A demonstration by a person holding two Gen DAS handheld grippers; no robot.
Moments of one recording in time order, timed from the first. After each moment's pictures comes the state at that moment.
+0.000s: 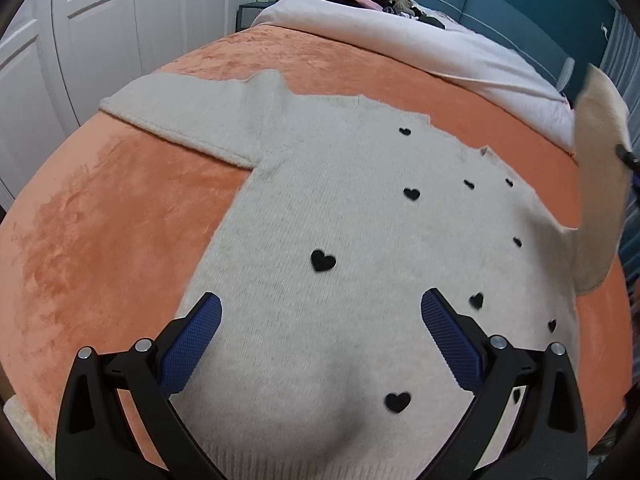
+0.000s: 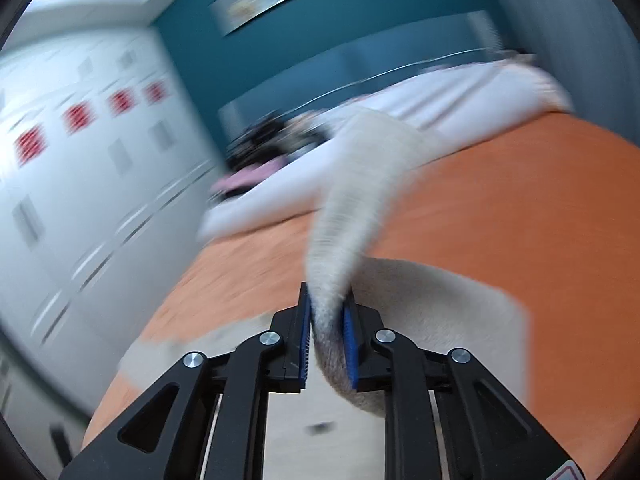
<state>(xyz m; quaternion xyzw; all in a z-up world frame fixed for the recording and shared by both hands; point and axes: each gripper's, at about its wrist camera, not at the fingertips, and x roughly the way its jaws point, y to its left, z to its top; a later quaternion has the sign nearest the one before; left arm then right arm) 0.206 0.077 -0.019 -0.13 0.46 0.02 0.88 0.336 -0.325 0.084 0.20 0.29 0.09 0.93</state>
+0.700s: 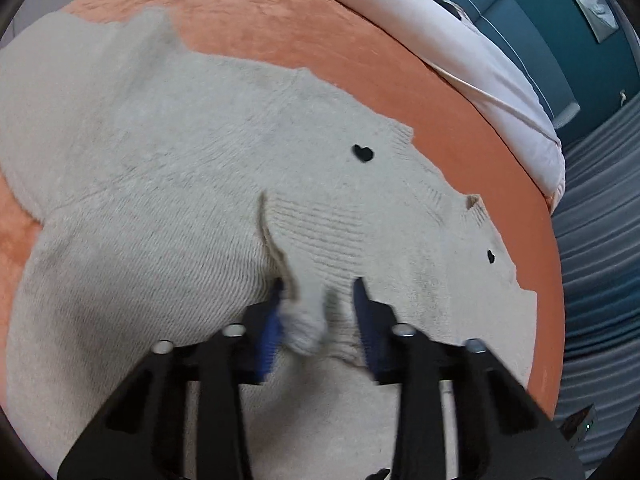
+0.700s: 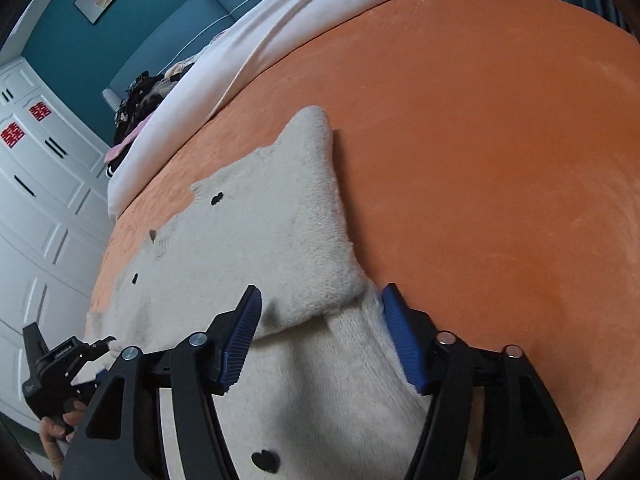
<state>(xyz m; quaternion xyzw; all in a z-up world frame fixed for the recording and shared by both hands) 0.384 0.031 -0.075 -0.26 0.51 -0.04 0.82 0.277 -0.369 -0.086 0.32 0.41 -0.10 0.85</state>
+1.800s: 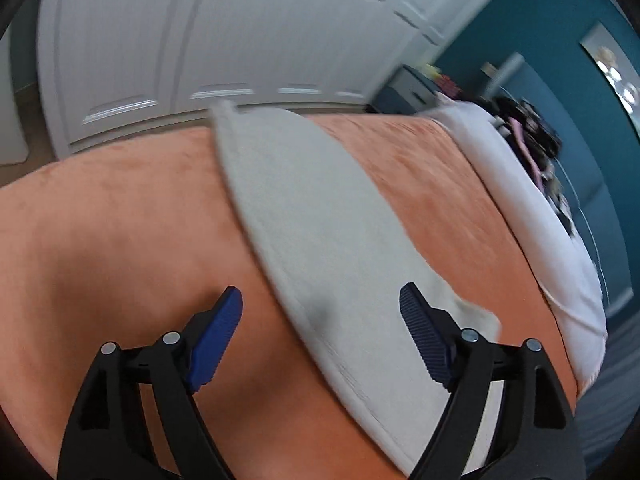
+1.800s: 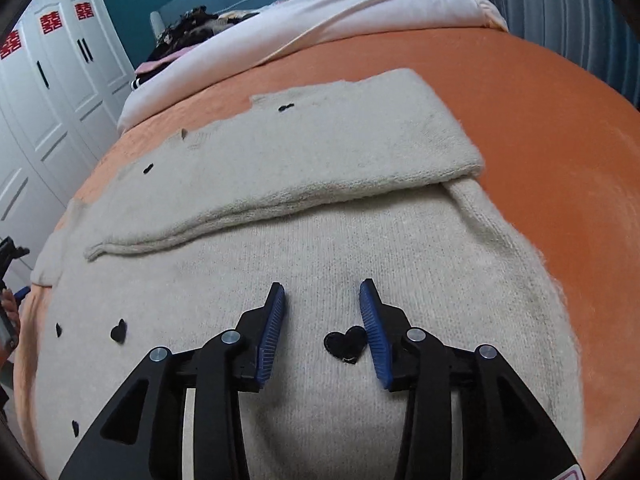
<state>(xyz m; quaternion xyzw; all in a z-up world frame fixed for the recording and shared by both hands) 0.350 0.371 -0.075 -0.38 0.34 0.24 0.83 0.262 -0.257 -0.097 0.17 0.42 -0.10 0.89</state>
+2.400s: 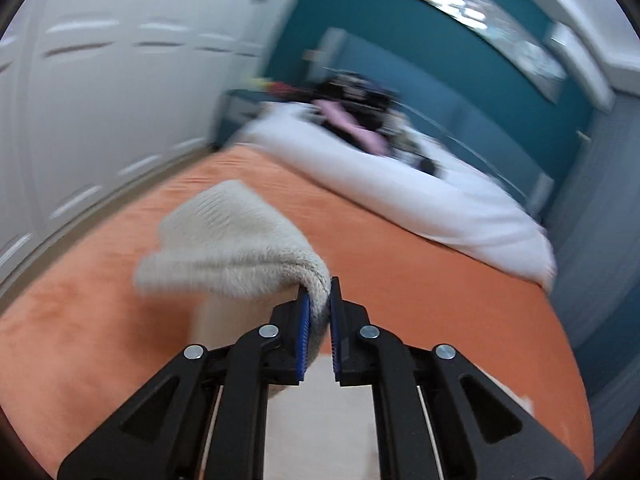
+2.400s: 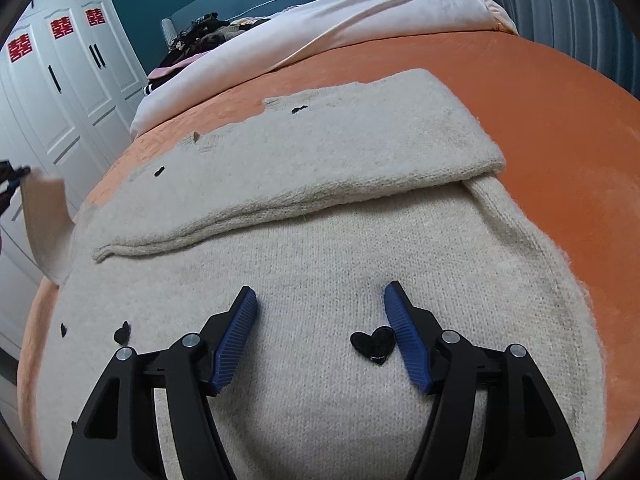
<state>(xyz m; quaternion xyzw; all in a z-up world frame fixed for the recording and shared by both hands) 0.406 0.165 0.079 -0.19 0.29 -0.06 0.94 0.256 -0.258 -0.107 0.18 0.41 -0.07 0.89</state>
